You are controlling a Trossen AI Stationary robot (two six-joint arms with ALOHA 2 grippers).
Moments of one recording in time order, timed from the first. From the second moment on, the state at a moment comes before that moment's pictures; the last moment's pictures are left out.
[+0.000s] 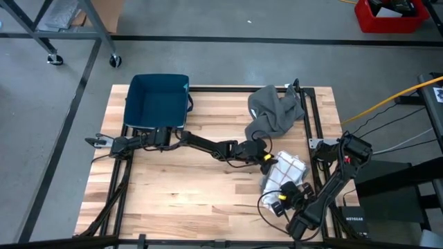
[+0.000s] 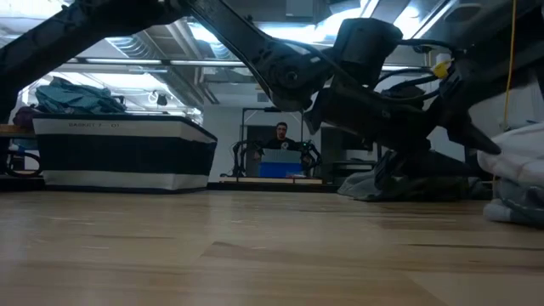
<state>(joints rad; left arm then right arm) -0.03 2.50 1.83 0.40 -0.08 -0.71 1.01 1.83 1.08 -1.05 0.34 2.09</state>
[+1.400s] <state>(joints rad) 0.00 2.13 1.83 0.32 0.37 -0.46 1.00 1.70 1.30 -1.42 0.44 1.97</state>
